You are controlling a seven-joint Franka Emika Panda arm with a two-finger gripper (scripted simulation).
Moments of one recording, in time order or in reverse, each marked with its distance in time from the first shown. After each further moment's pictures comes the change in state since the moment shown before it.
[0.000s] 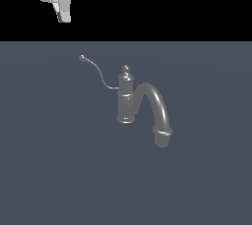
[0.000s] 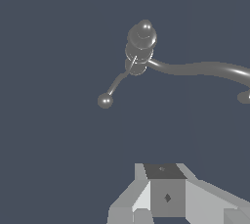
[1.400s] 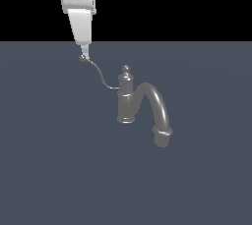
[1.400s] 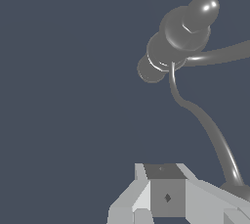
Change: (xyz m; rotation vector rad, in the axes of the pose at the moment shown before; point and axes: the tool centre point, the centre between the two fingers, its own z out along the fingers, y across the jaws) arm 0.071 -0.080 0.094 -0.021 -0.020 0.433
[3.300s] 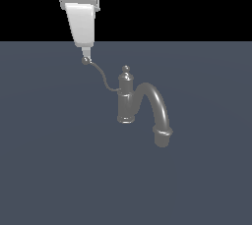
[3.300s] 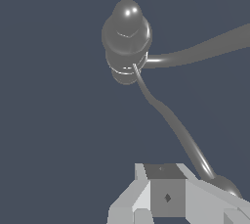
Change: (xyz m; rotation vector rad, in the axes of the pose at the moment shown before) arm 0.004 0.062 0.001 0.008 -0.002 0.015
